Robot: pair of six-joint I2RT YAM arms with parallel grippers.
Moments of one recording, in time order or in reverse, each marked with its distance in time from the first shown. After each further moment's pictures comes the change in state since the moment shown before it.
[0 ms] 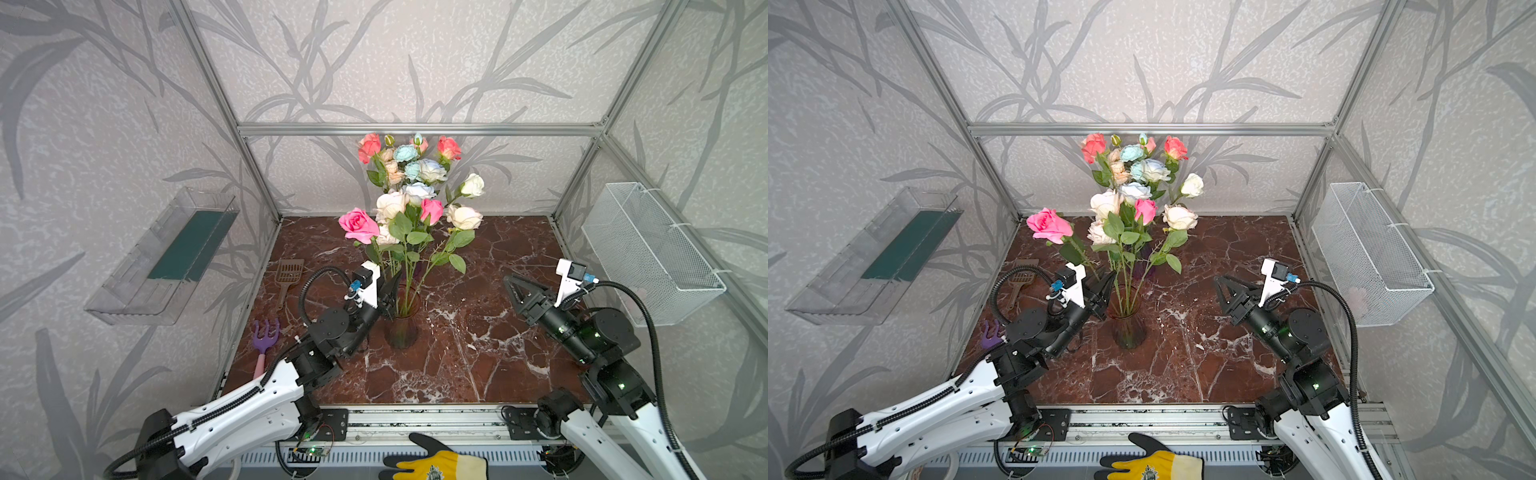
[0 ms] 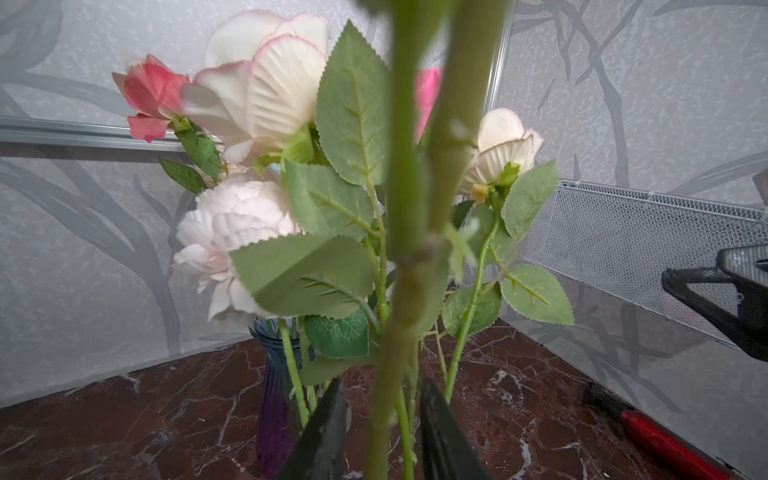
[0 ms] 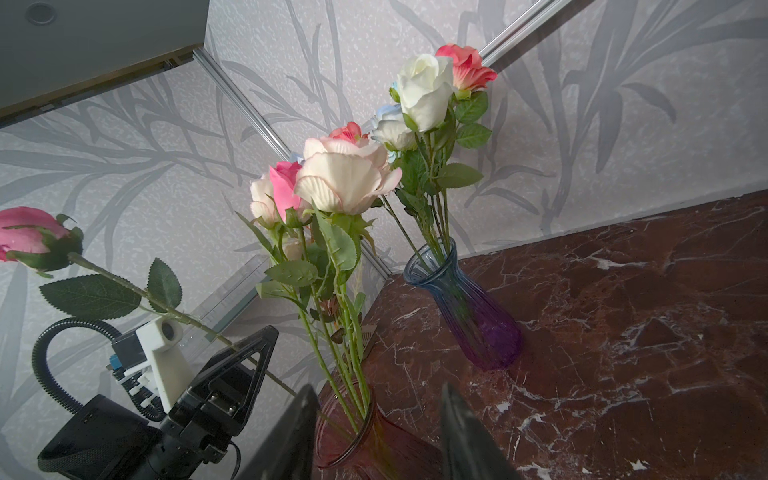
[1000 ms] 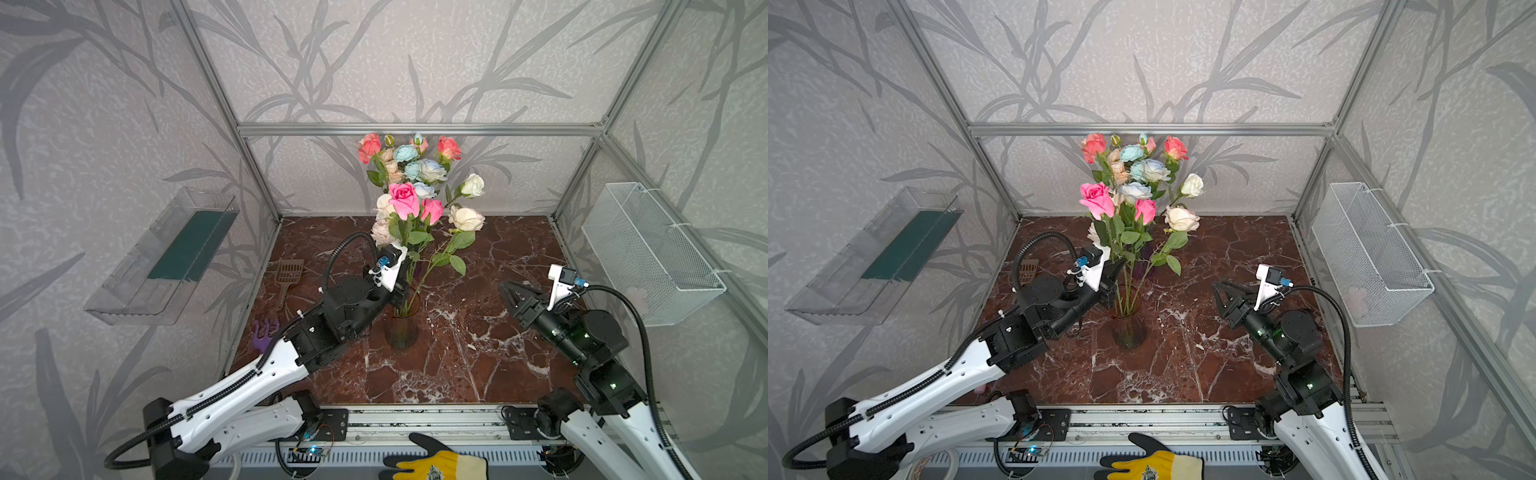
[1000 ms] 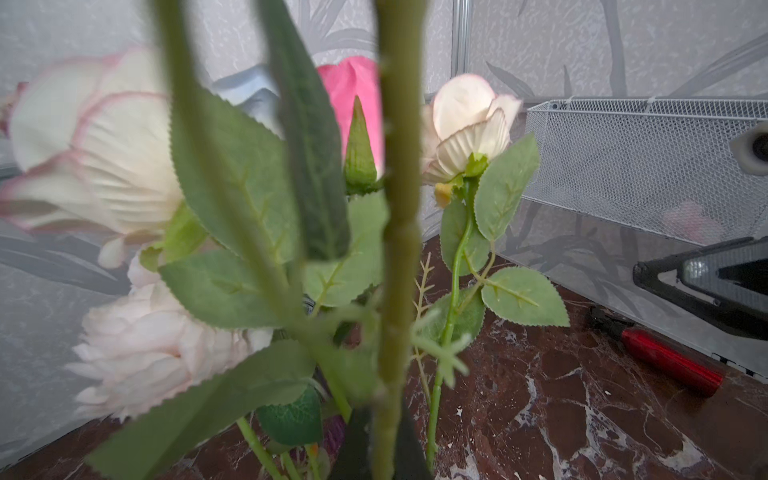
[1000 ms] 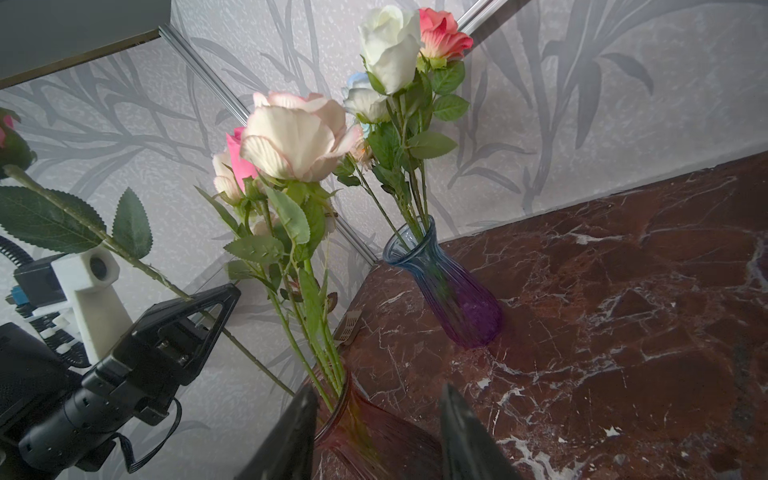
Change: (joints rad) left arm 0.000 0.144 0.320 -0.399 0.079 0.112; right arm 0.000 -0.019 -0.078 0.002 0.011 -0.007
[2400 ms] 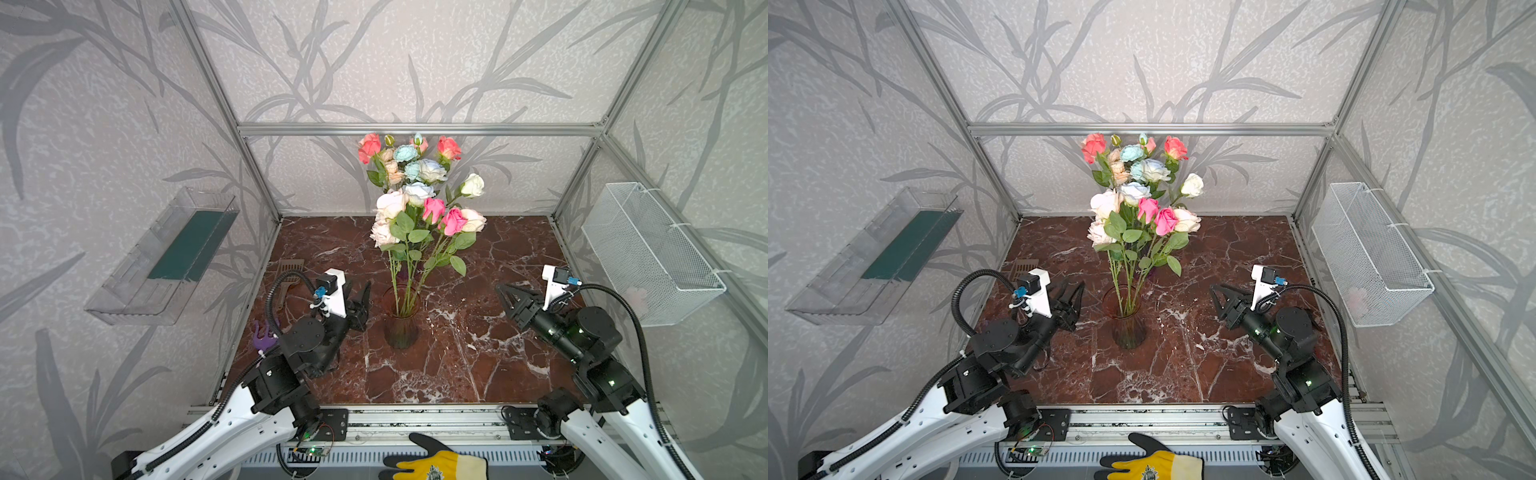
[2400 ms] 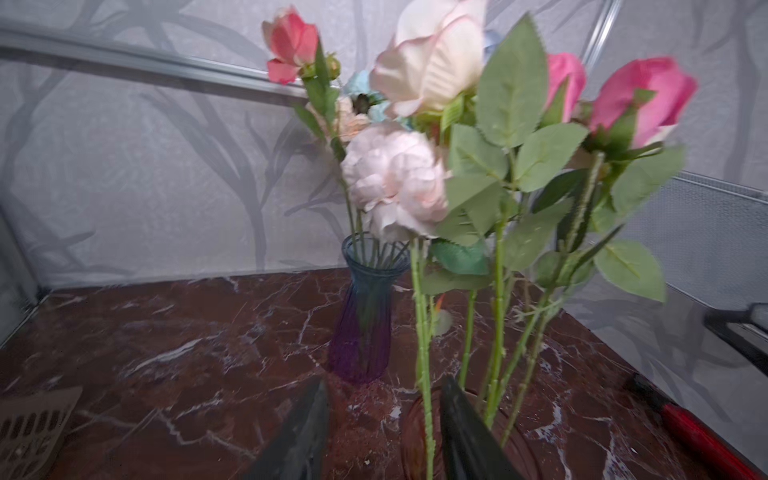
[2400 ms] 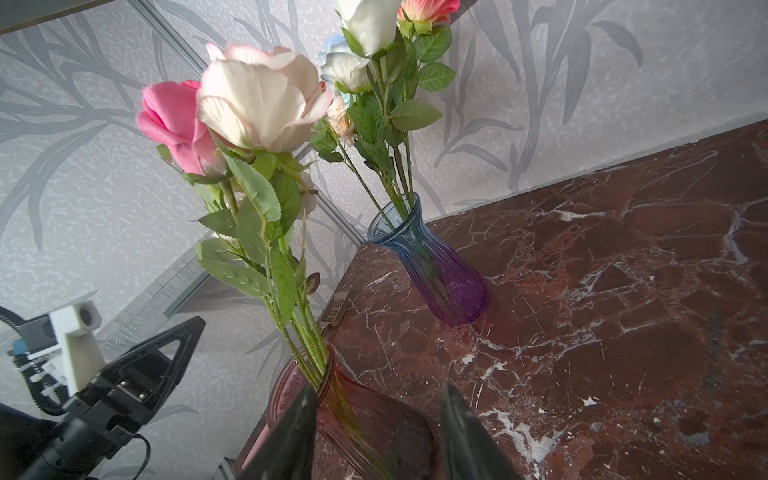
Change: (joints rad) left arm 0.009 -0.427 -0.299 -0.174 -0.335 -0.356; right arm 0.000 0.023 0.012 -0.066 -0.008 -0.025
